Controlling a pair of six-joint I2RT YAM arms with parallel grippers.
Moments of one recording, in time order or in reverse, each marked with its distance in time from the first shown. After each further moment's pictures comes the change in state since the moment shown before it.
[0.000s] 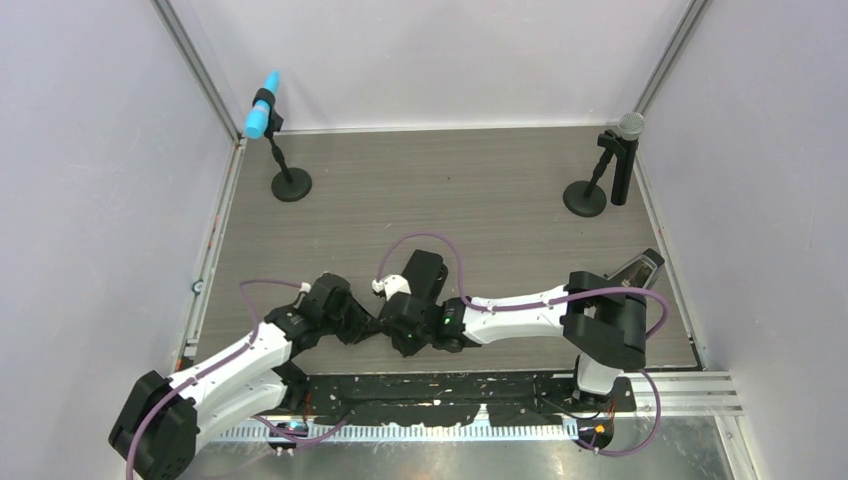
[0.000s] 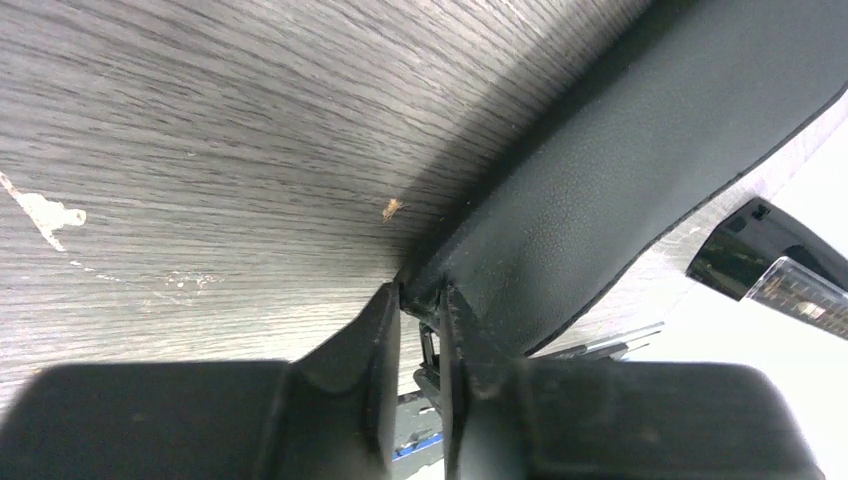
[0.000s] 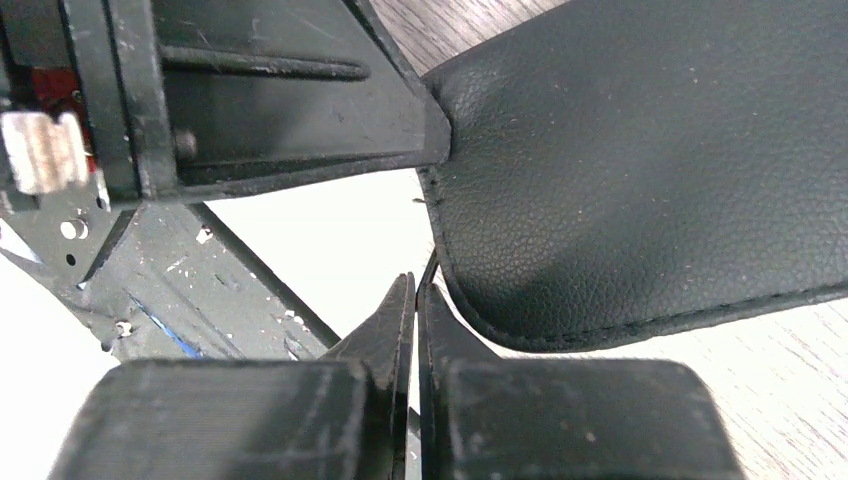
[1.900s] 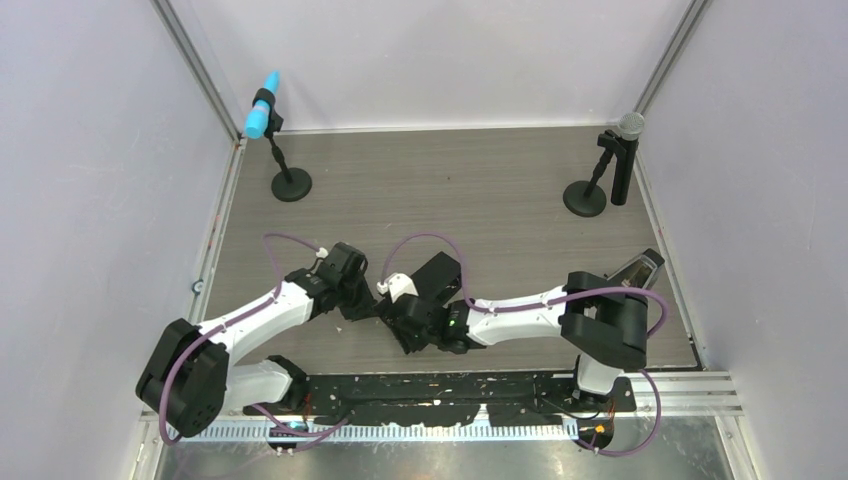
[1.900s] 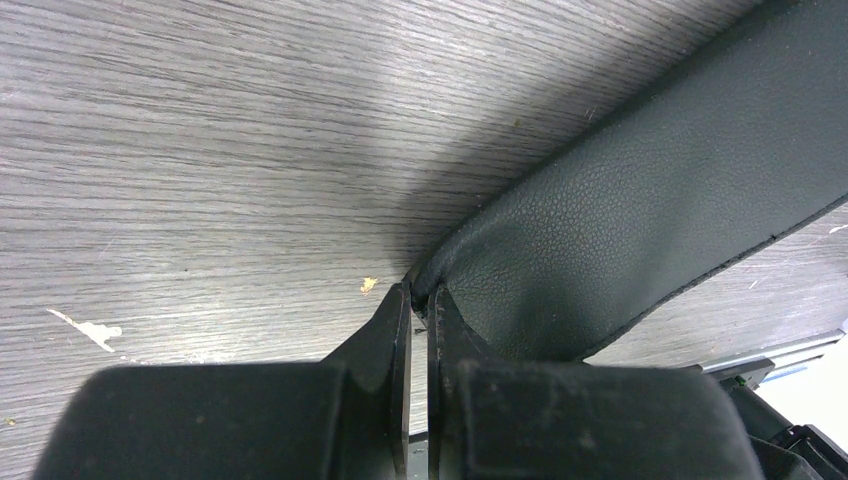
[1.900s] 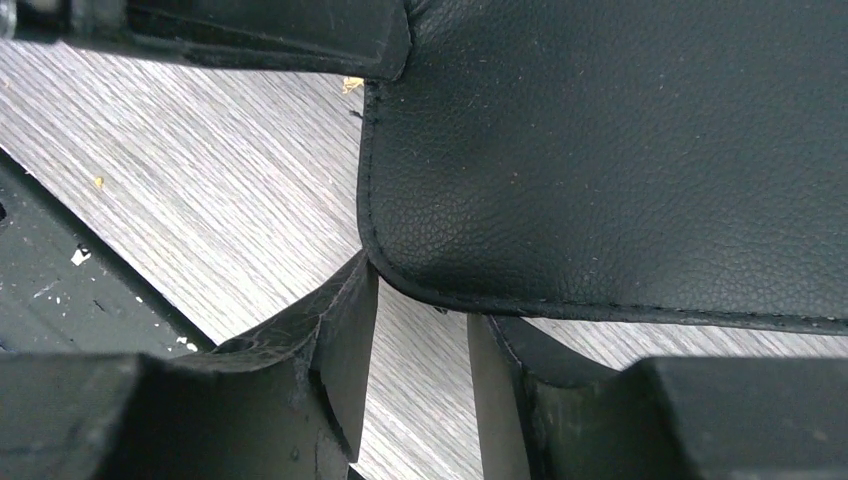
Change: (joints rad) left arm 0.047 0.315 0.263 -0.091 -0.034 0.349; right arm -0.012 -0.009 -0.072 0.070 0.117 -0.116
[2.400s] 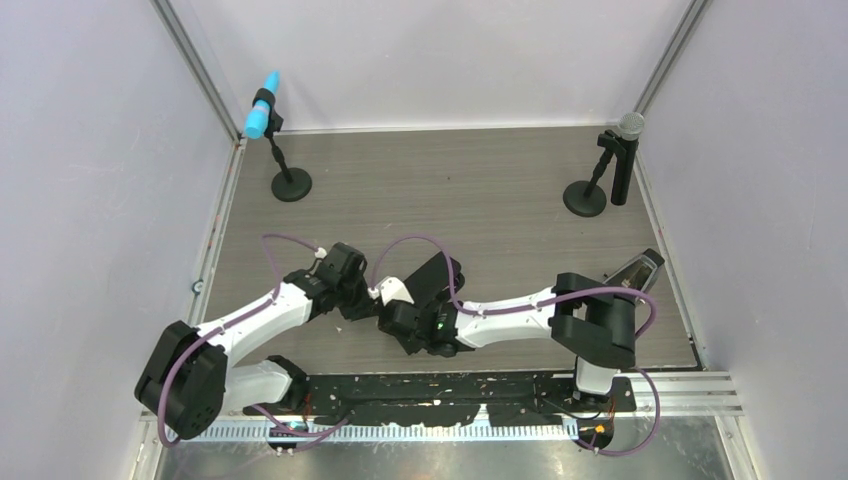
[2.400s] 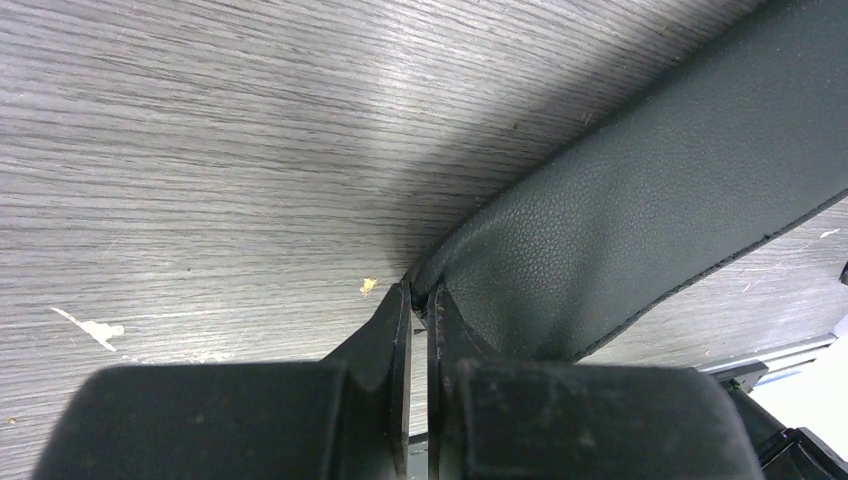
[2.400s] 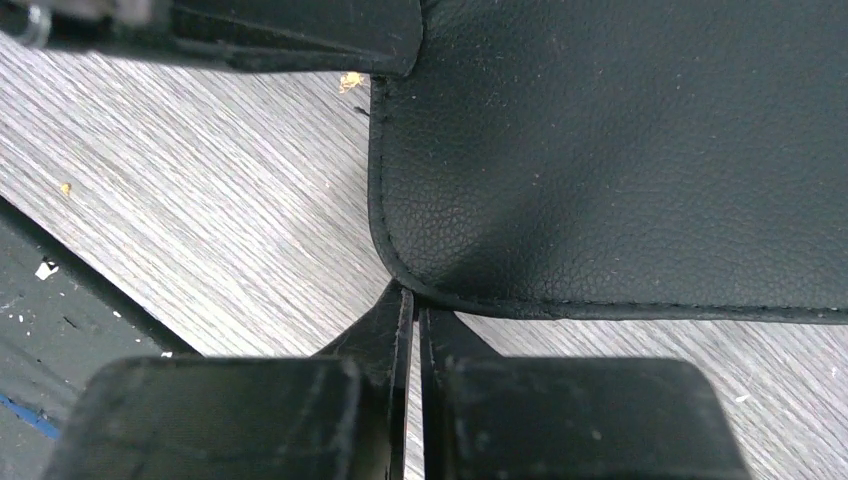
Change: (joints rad) left arm 0.000 -0.010 -0.005 0.005 -0.003 -0.009; right arm 0.025 0.058 0.093 -0.119 0.085 -0.008
